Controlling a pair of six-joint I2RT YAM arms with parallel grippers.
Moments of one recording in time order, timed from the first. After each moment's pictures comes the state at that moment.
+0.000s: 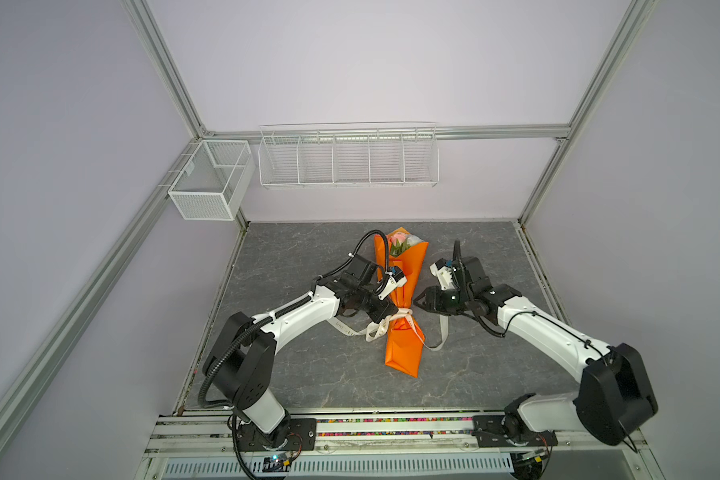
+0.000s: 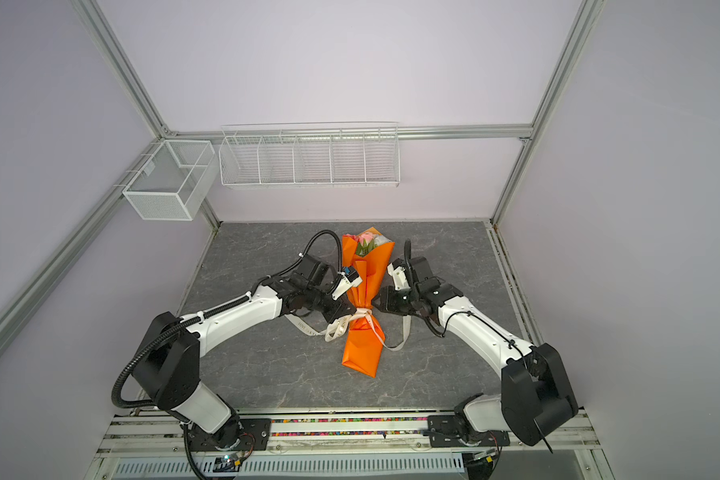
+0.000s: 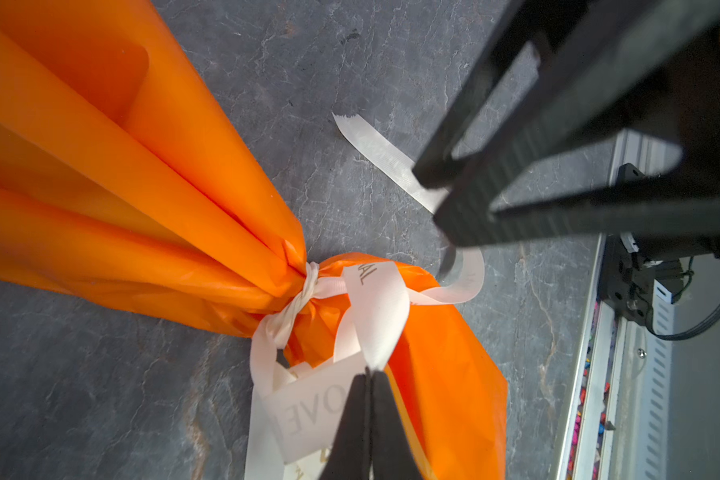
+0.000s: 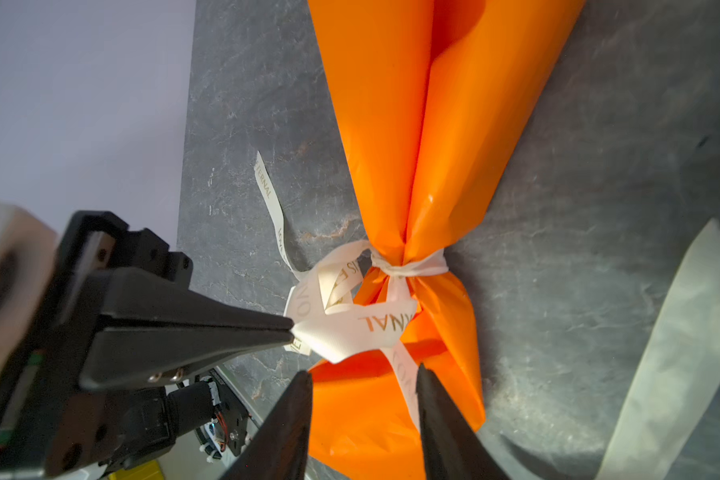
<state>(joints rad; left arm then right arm) -0.71 1.63 1.14 -0.42 0.51 0.14 0.44 1.42 0.99 -0.46 -0.48 0.53</state>
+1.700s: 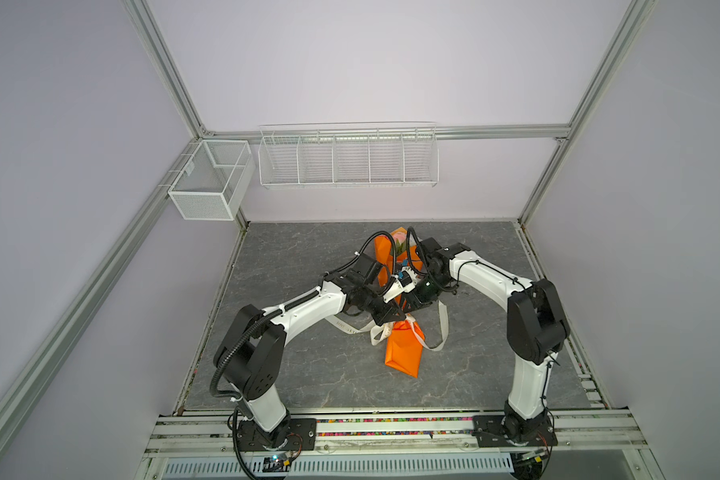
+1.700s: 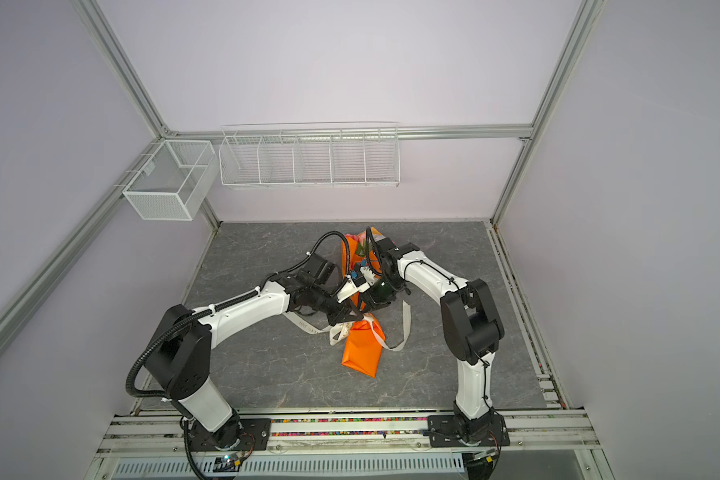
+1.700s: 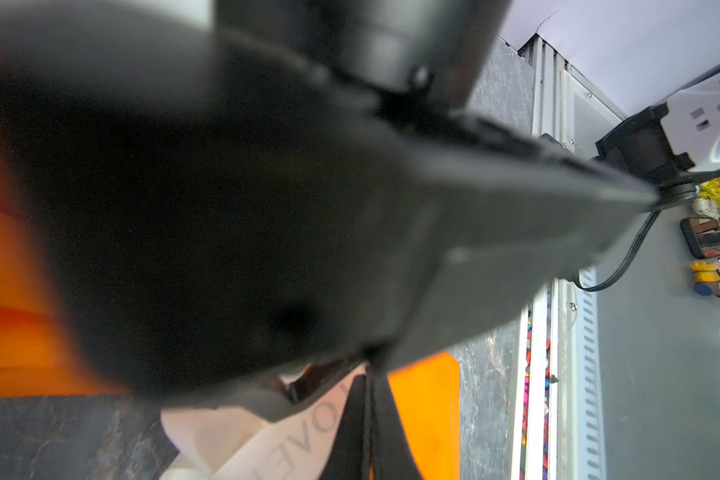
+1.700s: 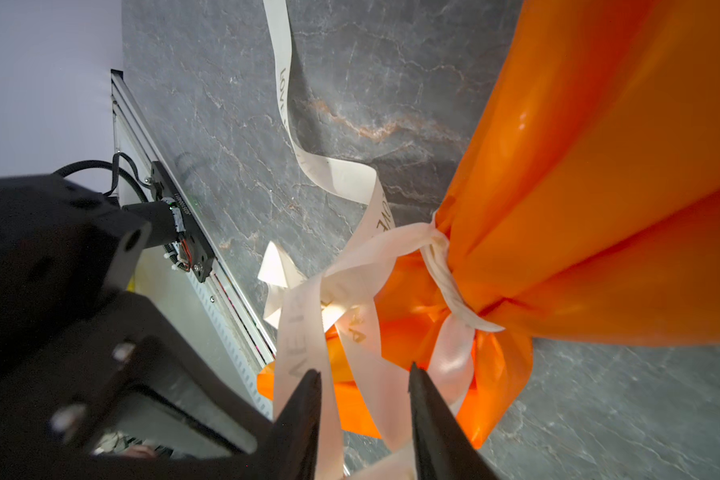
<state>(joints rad) -0.73 1.70 1.20 -0.48 0.68 0.24 0.51 1.95 1.53 -1.07 -0.67 -0.10</state>
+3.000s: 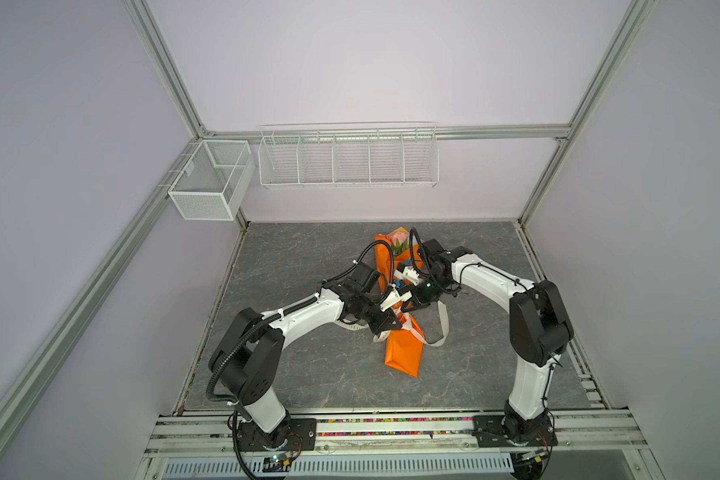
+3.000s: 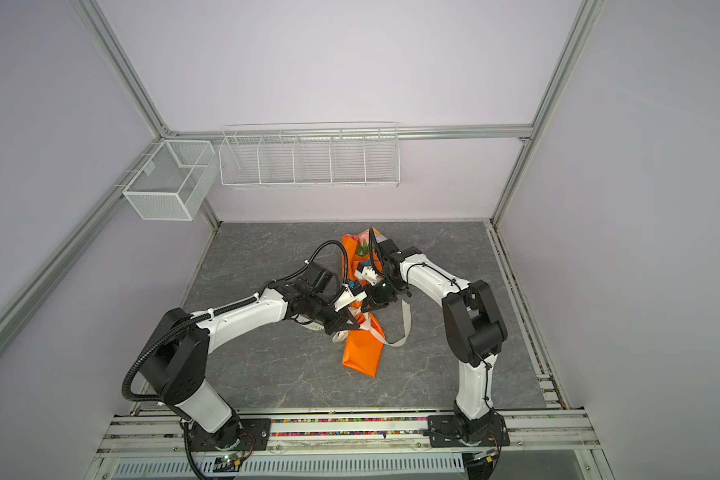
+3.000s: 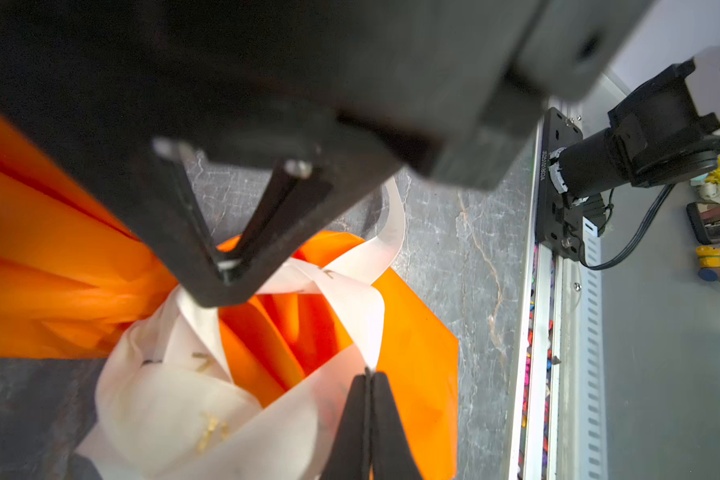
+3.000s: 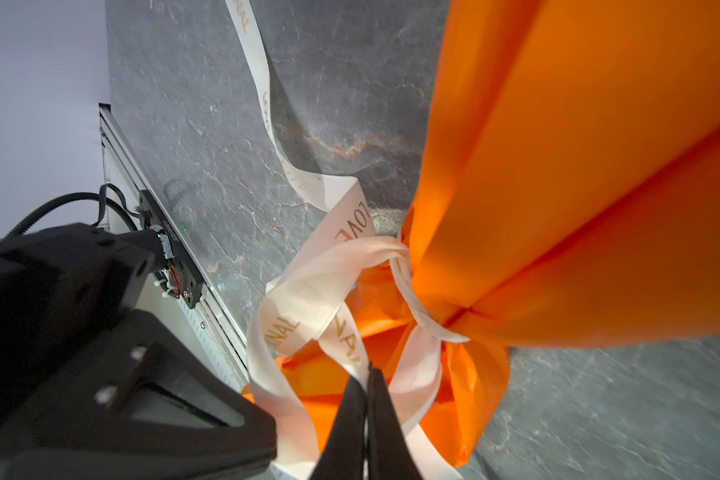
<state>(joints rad) -0.73 1.67 1.10 -0.45 0.67 0.24 0.49 1.89 1.46 -0.94 -0.63 0.01</state>
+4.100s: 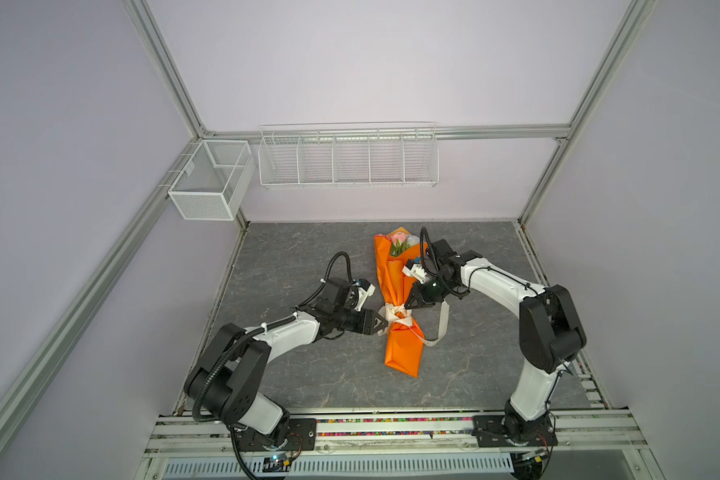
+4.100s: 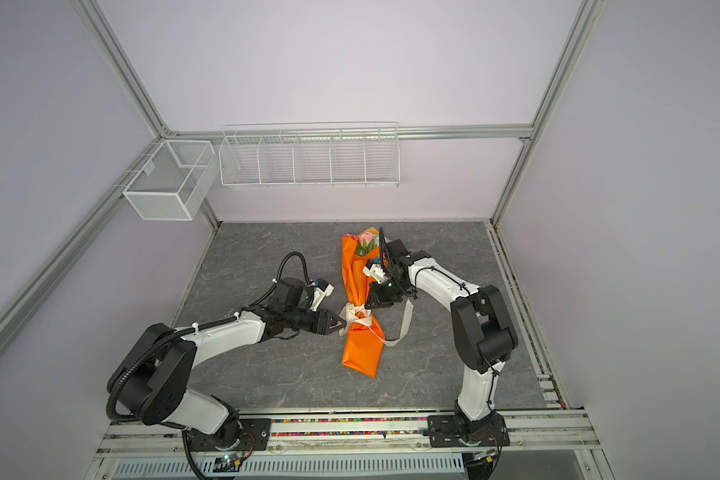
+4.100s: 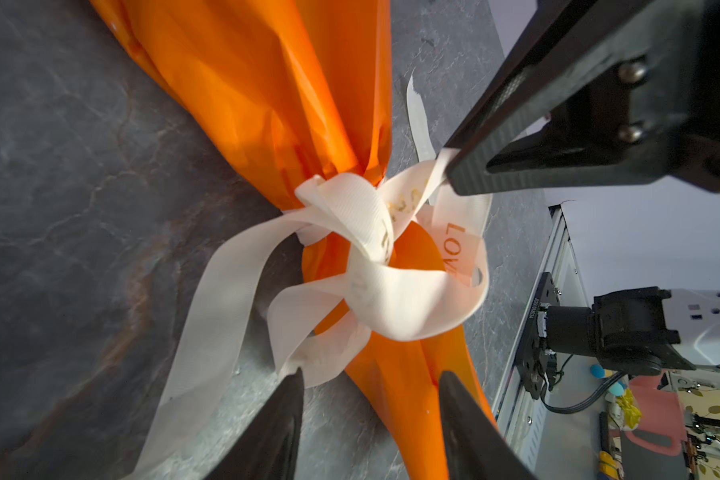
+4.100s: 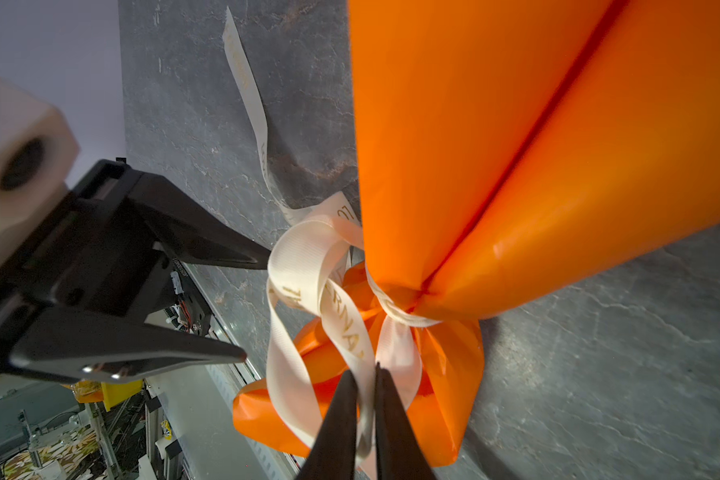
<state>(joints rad) -0.60 1.54 0.72 0.01 0.64 -0.40 0.46 1.84 1.37 -0.84 -0.63 0.11</state>
